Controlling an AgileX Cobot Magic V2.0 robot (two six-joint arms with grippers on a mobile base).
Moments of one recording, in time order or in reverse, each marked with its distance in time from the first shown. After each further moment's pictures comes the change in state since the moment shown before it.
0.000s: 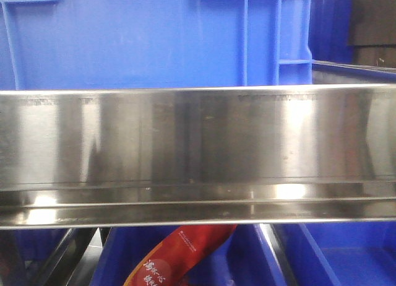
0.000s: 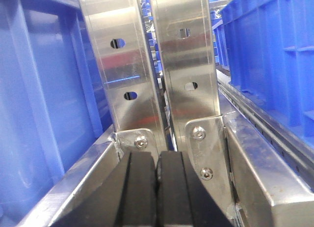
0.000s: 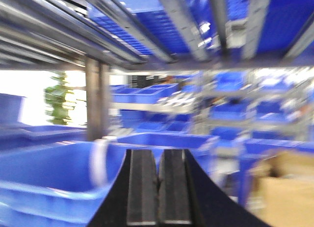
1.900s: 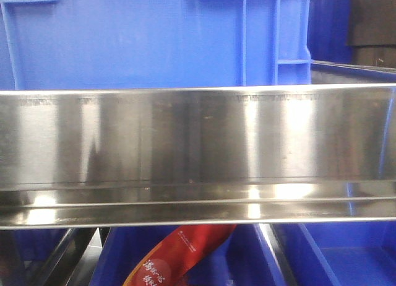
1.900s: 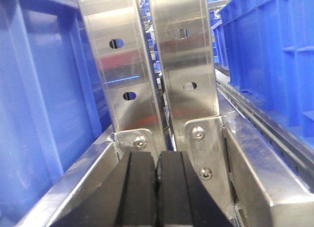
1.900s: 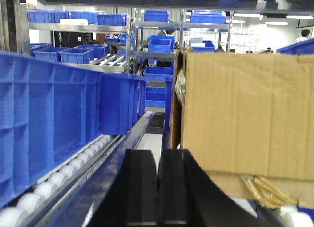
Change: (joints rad) left arm 0.000 0.000 0.002 0.000 0.000 0.000; right arm -0.175 -0.230 0.459 -0.354 -0.103 0.341
